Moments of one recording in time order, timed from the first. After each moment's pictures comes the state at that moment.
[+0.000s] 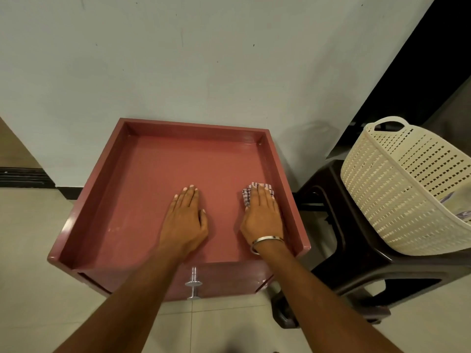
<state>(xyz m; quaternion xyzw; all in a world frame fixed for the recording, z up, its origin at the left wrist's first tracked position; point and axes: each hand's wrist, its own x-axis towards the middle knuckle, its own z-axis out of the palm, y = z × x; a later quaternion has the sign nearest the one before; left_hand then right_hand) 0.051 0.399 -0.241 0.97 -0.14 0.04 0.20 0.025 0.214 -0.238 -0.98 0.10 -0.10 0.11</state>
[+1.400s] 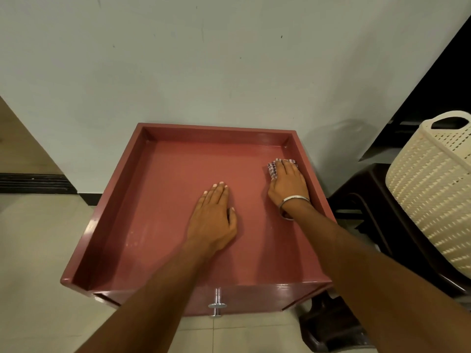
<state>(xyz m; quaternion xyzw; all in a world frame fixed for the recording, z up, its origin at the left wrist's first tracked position) 0.090 0.389 -0.245 0.96 -0.18 0.06 0.19 0.143 0.180 -0.235 -0.98 0.10 -0.10 0.12</state>
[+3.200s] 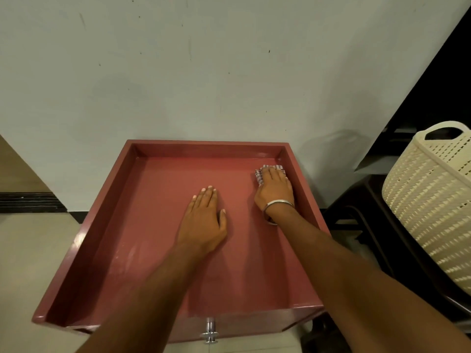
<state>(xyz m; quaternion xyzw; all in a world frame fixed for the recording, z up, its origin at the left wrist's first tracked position) 0.130 0.385 -0.246 0.97 -0.16 0.05 0.19 0.179 0.190 -0.240 -0.98 0.09 -0.10 0.14</state>
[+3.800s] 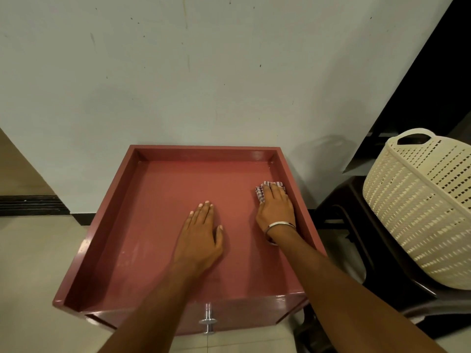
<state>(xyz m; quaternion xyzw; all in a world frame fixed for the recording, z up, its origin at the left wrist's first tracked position) 0.083 0.392 -0.243 0.97 -0.16 0.05 0.19 0.116 0.187 -0.240 -0.98 0.11 -0.11 0.14</state>
